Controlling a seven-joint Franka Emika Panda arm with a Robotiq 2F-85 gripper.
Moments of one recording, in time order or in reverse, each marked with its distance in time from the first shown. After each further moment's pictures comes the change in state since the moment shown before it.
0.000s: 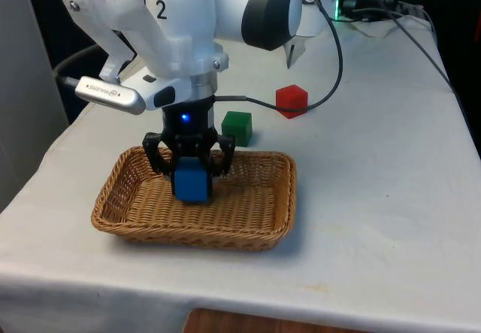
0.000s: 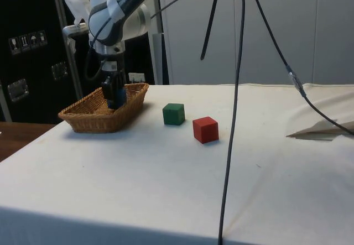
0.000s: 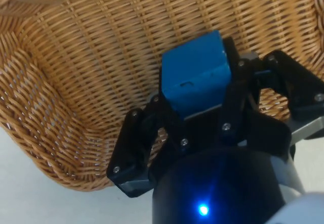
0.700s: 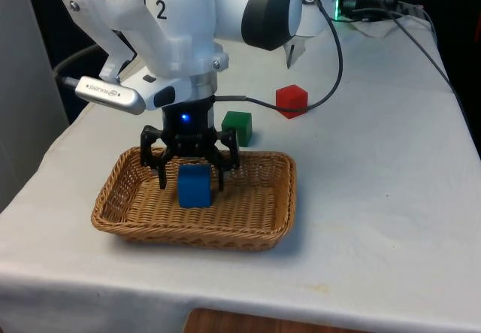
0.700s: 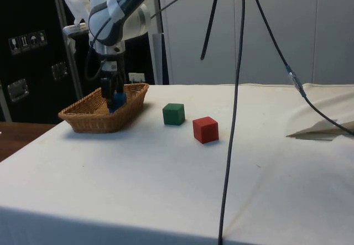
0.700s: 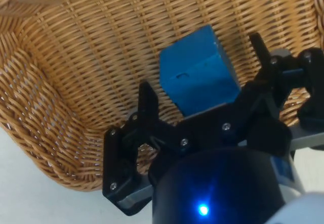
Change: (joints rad) arm 0.000 0.000 0.000 0.000 0.000 0.000 -0.001
